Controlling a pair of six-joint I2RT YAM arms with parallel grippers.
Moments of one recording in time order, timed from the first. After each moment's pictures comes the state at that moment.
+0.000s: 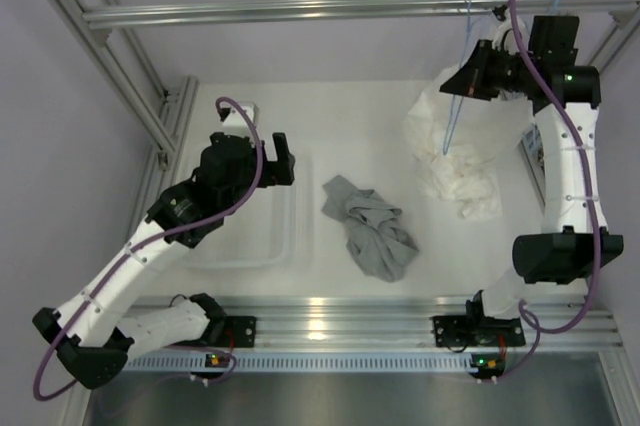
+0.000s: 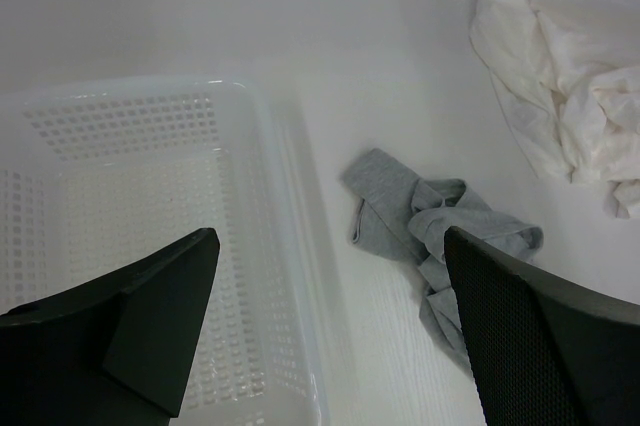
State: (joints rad) left arm -0.71 1.02 1.22 -0.61 -0.41 -0.40; right arm -0.02 1.61 2.00 -0.98 -0.71 0.20
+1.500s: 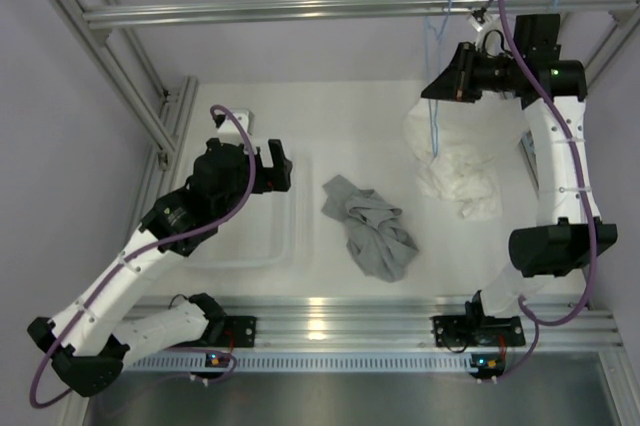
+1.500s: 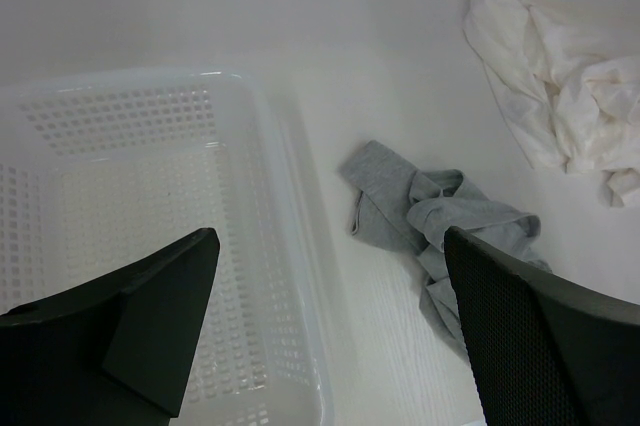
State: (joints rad) left arm -0.71 0.96 1.17 -0.60 -0.39 -0.39; right arm 0.03 1.67 2.08 -1.05 -0.85 0.22
